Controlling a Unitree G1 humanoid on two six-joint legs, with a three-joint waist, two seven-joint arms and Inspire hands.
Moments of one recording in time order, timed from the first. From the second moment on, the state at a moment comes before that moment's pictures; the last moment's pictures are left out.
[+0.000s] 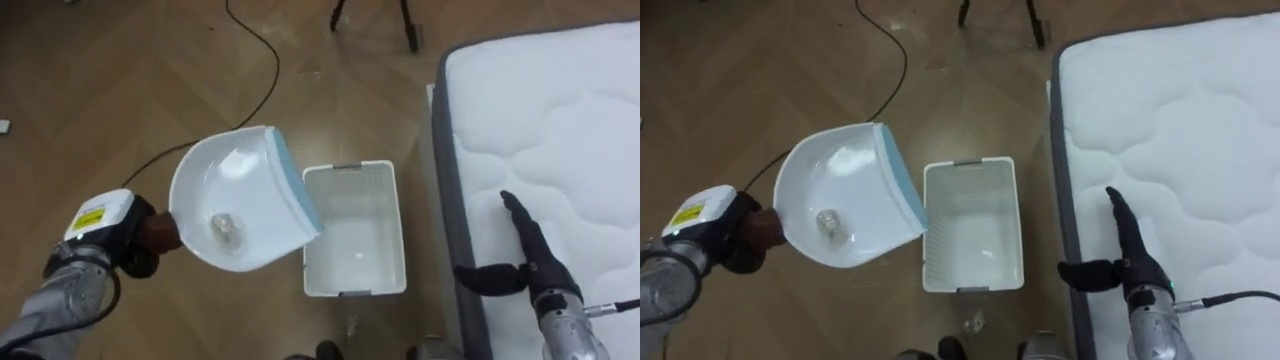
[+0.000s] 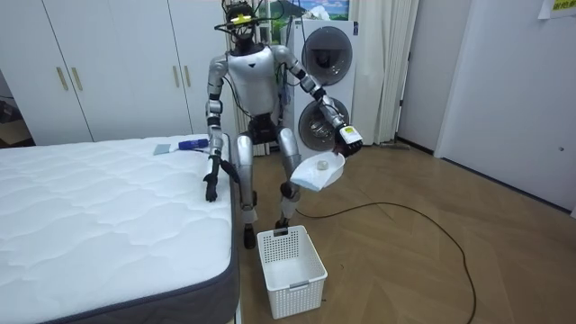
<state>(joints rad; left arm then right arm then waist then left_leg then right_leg) -0.26 0.65 -0.29 0.87 0.64 -0.13 0.15 0.04 -0.44 0.14 0.57 -0.15 -0.22 -0.27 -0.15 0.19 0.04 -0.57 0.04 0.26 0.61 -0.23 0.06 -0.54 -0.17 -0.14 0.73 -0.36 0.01</state>
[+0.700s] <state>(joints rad) -0.36 0.86 -0.52 0.97 0.67 -0.06 0.08 0.01 -0.55 0.25 0.47 -0.16 -0.26 -0.30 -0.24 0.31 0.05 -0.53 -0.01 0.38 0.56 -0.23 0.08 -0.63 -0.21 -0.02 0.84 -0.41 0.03</state>
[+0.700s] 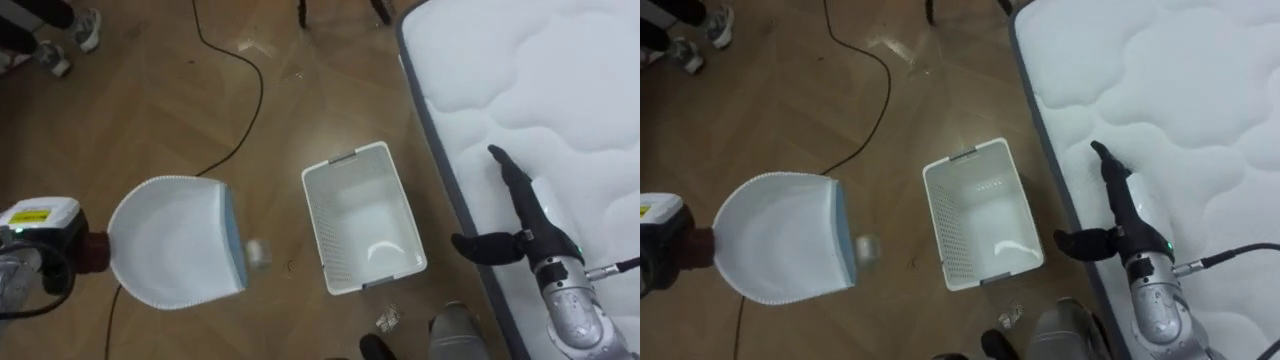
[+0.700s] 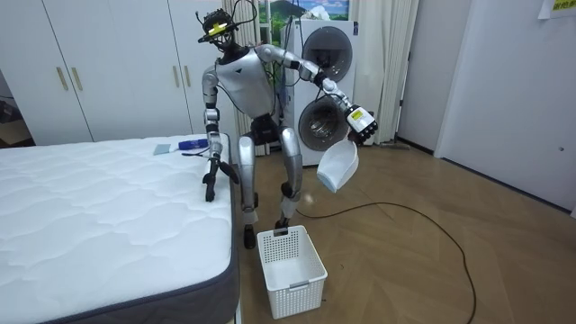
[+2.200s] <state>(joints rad) -0.25 0.81 -0.44 0.62 0.58 -0.11 0.19 0.05 -0.49 0.23 0.56 -0.16 -0.30 -0.35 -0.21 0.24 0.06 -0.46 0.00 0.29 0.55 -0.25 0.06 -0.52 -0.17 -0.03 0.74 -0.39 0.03</state>
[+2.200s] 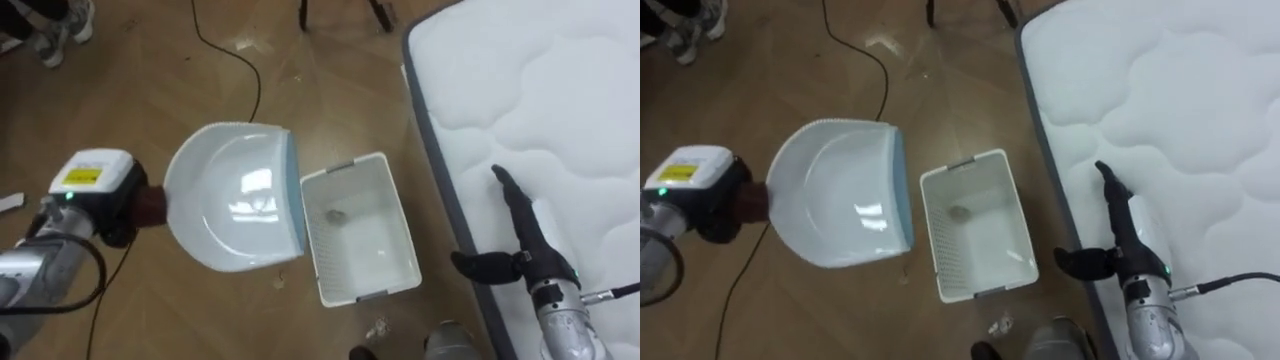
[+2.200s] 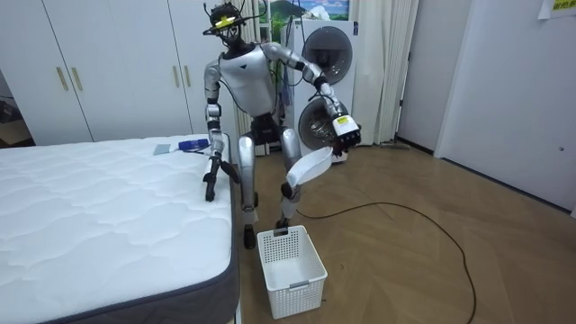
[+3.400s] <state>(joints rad) 0.09 0.34 -0.18 0.31 0.27 -0.13 0.10 0.14 -0.32 0.23 0.46 -0.03 -0.23 -0.37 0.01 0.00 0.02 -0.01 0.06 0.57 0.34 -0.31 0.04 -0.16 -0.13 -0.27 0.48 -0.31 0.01</state>
